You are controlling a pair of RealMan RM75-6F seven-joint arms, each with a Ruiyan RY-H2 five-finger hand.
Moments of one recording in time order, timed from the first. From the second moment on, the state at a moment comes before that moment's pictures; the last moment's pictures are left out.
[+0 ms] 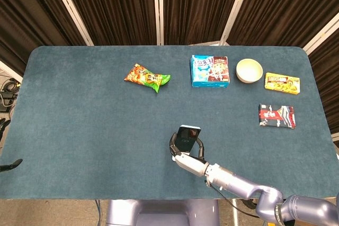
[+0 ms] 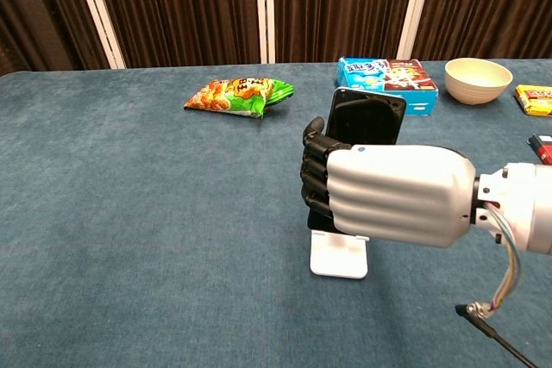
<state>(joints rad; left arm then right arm) -0.07 -1.01 -0.04 -1.63 1.40 1.39 -0.11 0.67 -1.46 0.11 -1.59 -1.91 0.80 -1.65</state>
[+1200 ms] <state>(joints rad) -0.07 -1.01 -0.03 -1.64 1.41 1.39 -0.10 0.62 -1.41 0.10 -1.64 -1.91 0.87 -1.65</state>
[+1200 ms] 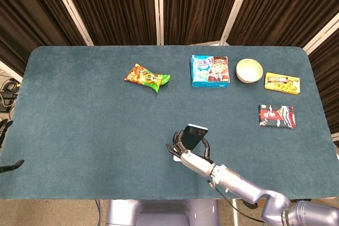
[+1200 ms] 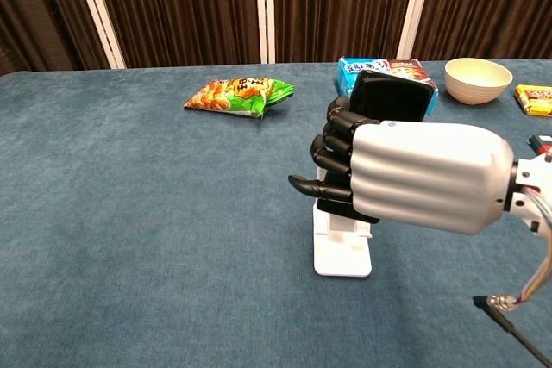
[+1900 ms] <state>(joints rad) -0.06 -0.99 -0.03 -1.64 1.43 1.41 -0.14 0.59 -1.38 0.11 -1.71 -1.90 0.89 -1.67</state>
